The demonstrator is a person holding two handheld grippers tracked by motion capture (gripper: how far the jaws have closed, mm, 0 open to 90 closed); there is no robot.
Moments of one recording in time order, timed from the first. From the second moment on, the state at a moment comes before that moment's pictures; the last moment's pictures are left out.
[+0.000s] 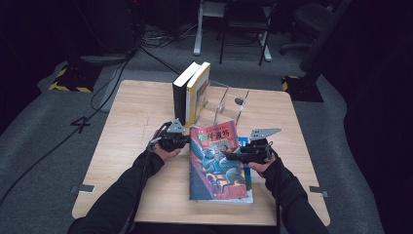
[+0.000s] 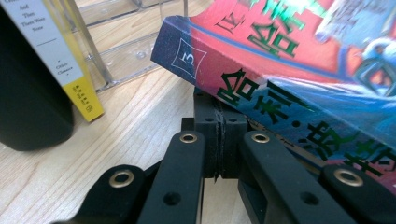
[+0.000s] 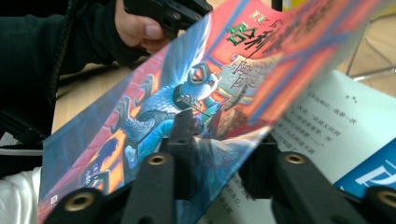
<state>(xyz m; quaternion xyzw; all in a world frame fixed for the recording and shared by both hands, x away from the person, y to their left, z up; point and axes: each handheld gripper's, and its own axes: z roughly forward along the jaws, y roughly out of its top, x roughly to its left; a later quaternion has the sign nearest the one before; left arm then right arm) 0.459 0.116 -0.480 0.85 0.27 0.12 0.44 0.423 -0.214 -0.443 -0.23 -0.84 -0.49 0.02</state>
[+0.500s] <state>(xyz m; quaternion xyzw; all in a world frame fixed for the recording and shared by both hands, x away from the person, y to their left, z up) 0.466 0.126 -0.467 0.82 0.30 0.11 0.47 0.404 -0.212 -0.432 -0.21 -0.82 -0.54 -0.03</state>
